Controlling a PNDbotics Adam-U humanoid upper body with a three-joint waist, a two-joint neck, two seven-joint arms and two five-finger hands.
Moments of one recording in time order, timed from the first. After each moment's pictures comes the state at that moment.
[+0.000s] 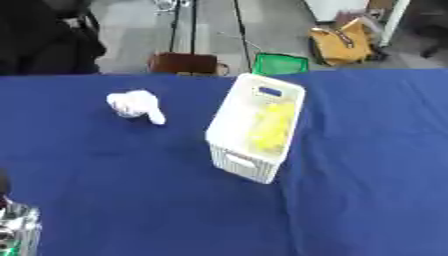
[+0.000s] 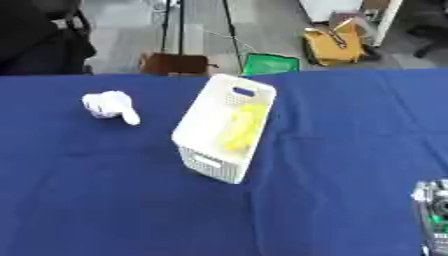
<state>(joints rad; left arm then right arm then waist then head) -0.41 0.12 0.11 -1.98 -0.39 -0.49 0.66 -0.47 -0.23 -0.12 -1.98 0.67 -0.34 -0.88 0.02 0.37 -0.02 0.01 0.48</state>
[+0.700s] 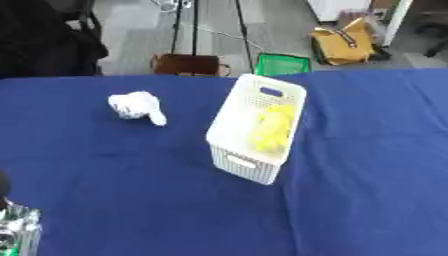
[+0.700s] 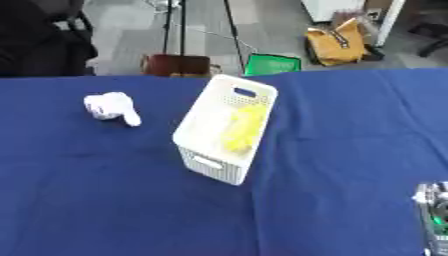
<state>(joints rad) -0.42 0.19 0.11 -1.98 -0.43 -0.48 0.67 -0.47 -0.24 -0.12 -1.98 0.67 -0.34 -0.88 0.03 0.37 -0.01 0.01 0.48</state>
